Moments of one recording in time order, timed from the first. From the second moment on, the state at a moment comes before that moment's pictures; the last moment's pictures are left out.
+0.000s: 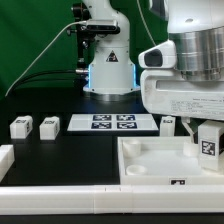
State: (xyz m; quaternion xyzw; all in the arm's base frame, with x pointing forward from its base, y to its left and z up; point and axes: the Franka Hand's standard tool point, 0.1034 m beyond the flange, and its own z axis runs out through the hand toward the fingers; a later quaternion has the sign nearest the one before) arm 0.614 0.114 0.068 -0.90 0.43 0.04 0.08
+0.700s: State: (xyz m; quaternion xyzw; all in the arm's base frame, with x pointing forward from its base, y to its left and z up) arm 0.613 0.122 0.068 -0.73 0.68 0.07 0.07
